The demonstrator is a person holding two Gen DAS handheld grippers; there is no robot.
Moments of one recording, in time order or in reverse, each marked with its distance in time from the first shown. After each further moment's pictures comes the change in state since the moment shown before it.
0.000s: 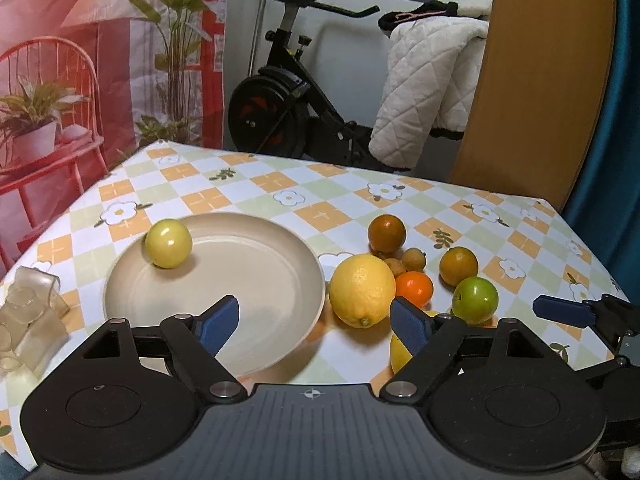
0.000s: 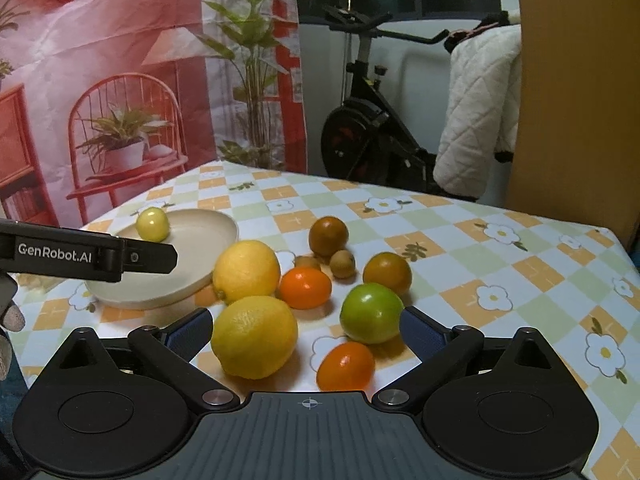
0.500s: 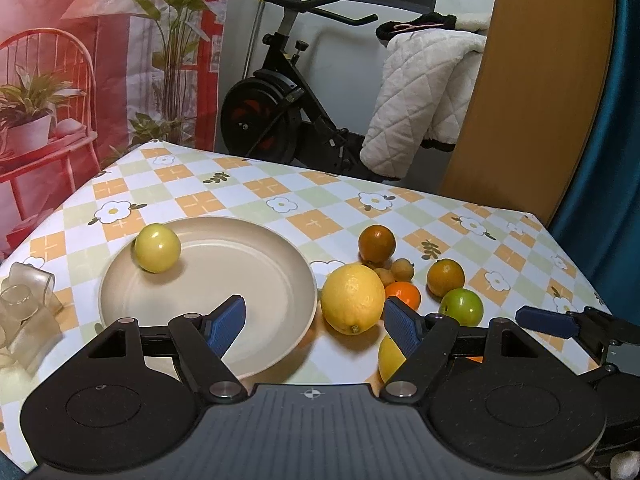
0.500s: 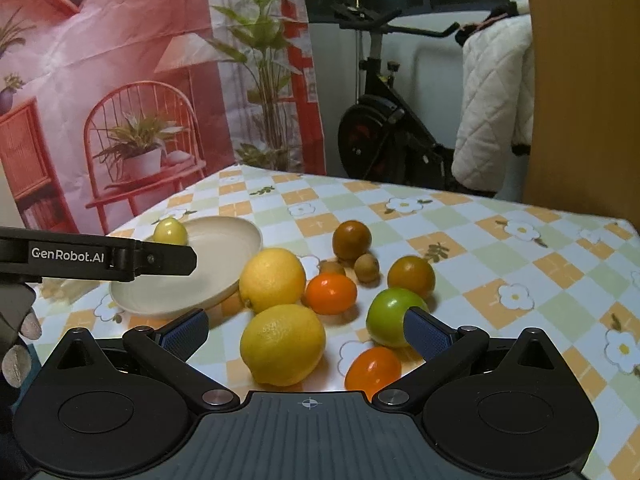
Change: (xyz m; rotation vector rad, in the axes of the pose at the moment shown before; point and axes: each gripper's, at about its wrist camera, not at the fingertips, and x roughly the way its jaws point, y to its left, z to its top) left arm -0.006 0.003 0.001 -0.036 -0.024 -0.038; right arm -0.006 0.003 0.007 0.026 -0.005 0.057
